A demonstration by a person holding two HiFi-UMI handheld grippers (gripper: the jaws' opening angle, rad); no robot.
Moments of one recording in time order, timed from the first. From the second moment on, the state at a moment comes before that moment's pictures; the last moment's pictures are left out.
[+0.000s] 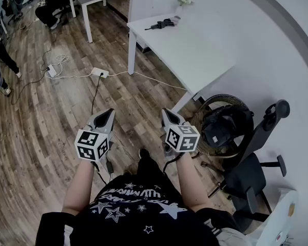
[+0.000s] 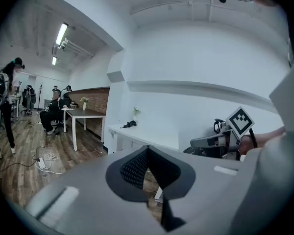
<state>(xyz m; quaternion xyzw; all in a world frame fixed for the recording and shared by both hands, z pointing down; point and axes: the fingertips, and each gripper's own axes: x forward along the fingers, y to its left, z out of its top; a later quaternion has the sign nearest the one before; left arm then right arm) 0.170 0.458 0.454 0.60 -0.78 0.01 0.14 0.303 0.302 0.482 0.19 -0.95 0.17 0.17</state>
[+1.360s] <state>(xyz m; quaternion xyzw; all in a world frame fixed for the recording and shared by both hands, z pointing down) 0.120 0.502 0.479 0.56 -0.81 -0.03 0.19 0.260 0.301 0.505 0.19 -0.95 0.17 0.17</state>
